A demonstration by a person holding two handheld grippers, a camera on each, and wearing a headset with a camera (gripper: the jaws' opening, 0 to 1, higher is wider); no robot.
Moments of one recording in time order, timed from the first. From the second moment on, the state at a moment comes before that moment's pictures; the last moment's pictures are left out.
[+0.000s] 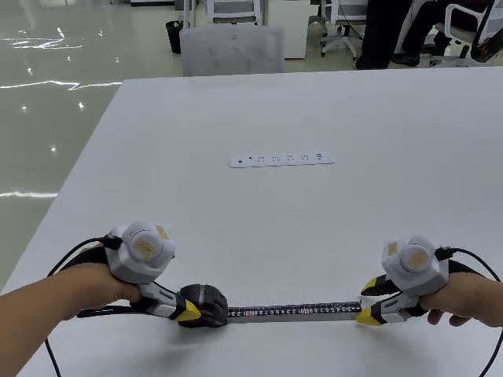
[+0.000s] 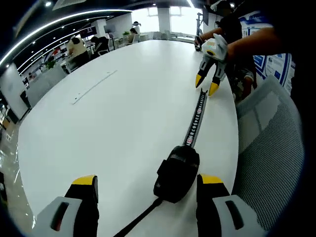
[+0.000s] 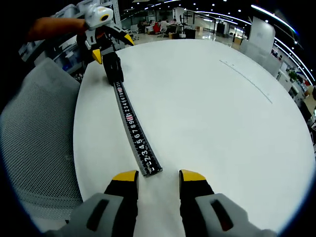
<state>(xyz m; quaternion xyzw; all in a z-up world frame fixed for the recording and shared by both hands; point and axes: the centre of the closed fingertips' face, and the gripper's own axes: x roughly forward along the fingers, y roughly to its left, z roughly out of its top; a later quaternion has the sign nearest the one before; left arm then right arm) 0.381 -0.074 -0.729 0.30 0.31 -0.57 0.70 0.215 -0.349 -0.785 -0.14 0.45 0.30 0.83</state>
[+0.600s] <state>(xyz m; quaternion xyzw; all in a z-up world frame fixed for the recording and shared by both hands) 0.369 -0.025 -0.709 0.14 0.28 -0.49 0.81 0.185 -0.364 -0.749 -0.09 0.37 0.20 0.90</state>
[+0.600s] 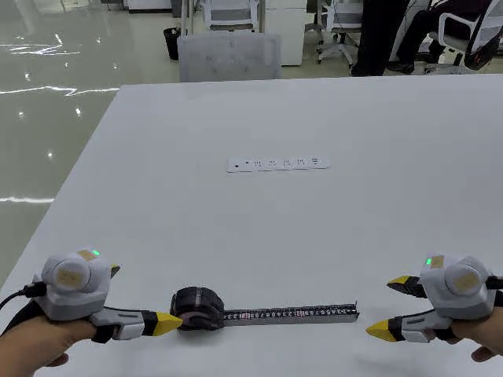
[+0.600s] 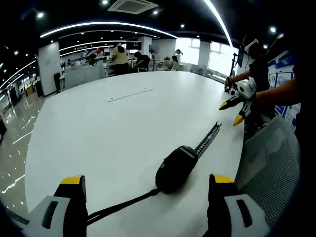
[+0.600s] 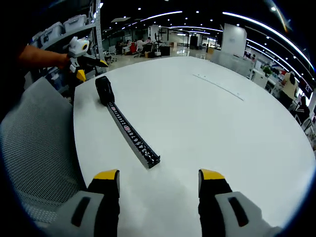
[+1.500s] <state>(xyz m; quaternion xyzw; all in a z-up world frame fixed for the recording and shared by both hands) 0.328 0.024 -0.716 0.08 0.27 -0.47 0.84 0.112 -0.382 -0.724 -0.07 0.29 0.11 0.95</state>
